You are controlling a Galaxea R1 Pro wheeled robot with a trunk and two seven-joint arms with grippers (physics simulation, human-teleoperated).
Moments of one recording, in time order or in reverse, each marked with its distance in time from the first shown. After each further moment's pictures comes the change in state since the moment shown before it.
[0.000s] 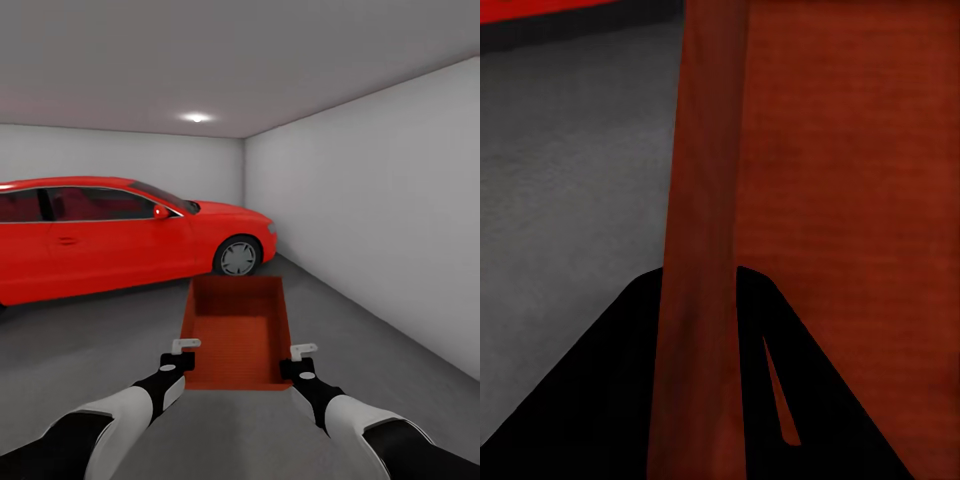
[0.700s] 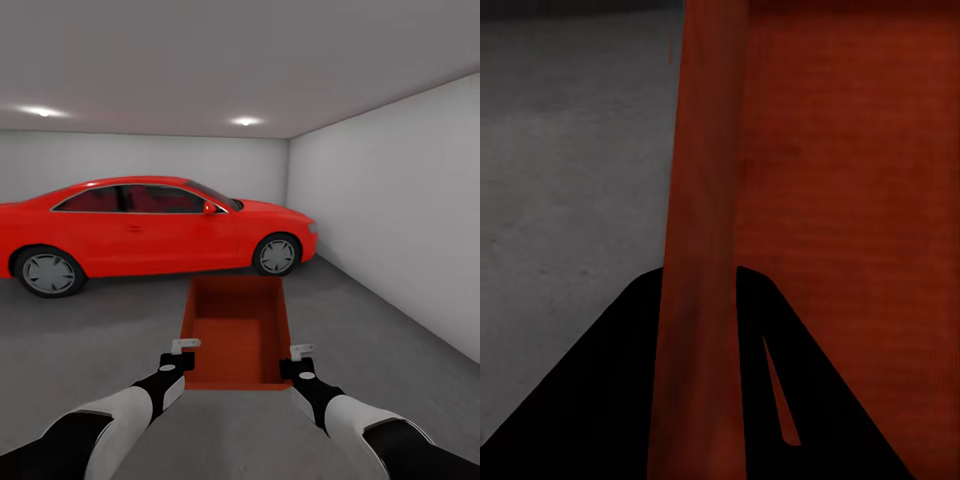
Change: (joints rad) left arm 0.000 0.001 0.001 0.000 0.000 -0.001 -0.002; right arm 0.000 0.001 0.001 0.000 0.000 0.000 -0.001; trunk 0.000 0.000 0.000
